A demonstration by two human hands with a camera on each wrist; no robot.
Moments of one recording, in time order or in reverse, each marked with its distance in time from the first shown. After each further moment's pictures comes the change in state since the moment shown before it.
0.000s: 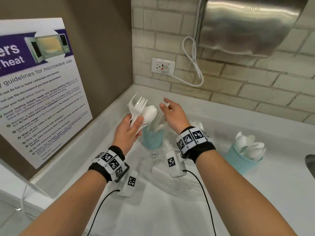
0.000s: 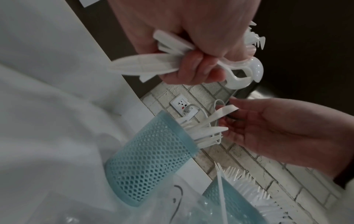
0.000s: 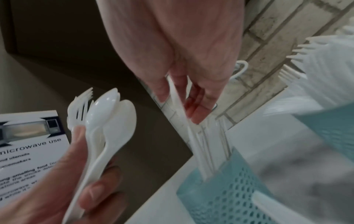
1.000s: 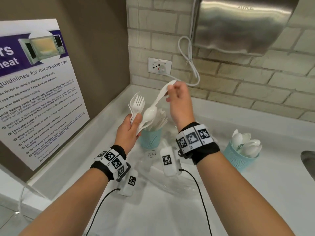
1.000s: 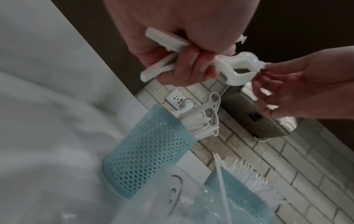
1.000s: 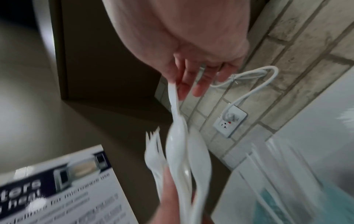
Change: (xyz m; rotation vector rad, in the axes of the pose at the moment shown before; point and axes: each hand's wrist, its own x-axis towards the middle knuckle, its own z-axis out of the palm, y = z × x) left_hand -0.001 0.005 0.011 0.061 0.029 -0.062; right_hand -0.020 -0.042 -0.020 0.288 0.286 -0.162
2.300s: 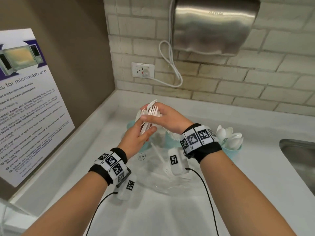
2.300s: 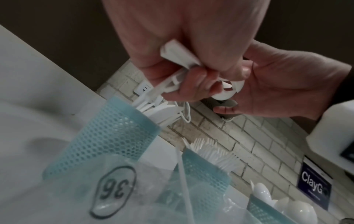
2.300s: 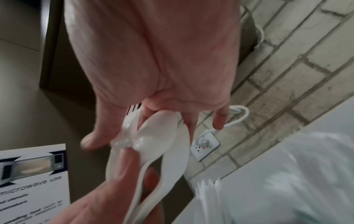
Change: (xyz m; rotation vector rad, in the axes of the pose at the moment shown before) left_hand -0.005 0.005 0.035 0.265 -0.368 0.203; right_hand -0.010 0.012 -0.041 -0.259 -0.627 0.092
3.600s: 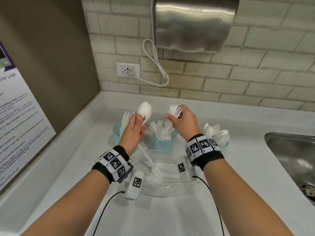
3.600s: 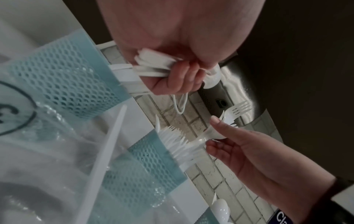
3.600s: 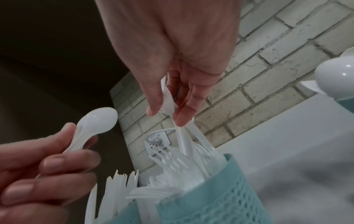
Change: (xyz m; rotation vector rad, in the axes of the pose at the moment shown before) left_hand 0.029 0.012 0.038 -0.373 0.075 -0.181; right_hand -0.022 0.071 -0.044 -0.116 0.634 0.150
